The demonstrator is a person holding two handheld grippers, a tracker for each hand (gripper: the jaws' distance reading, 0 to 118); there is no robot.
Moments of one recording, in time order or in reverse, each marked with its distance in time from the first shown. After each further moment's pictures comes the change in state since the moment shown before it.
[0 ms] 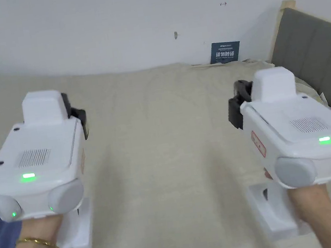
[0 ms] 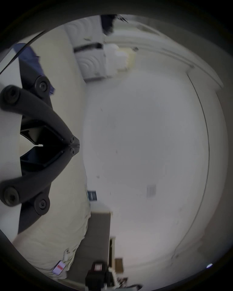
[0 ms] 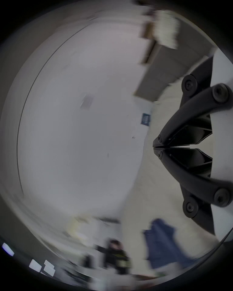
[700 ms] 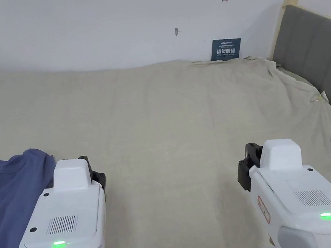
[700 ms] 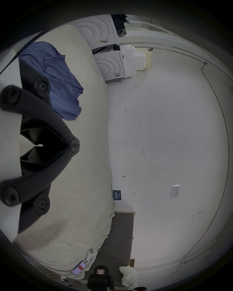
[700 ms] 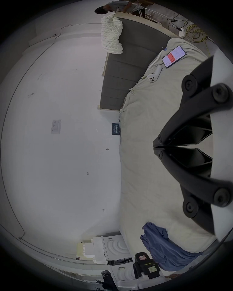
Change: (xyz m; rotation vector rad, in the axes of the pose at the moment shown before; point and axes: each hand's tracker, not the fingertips) left arm 0.016 -0.079 0.026 -0.179 -0.084 -0.083; right arm -0.007 -0.076 0.031 -0.170 -0.025 0.034
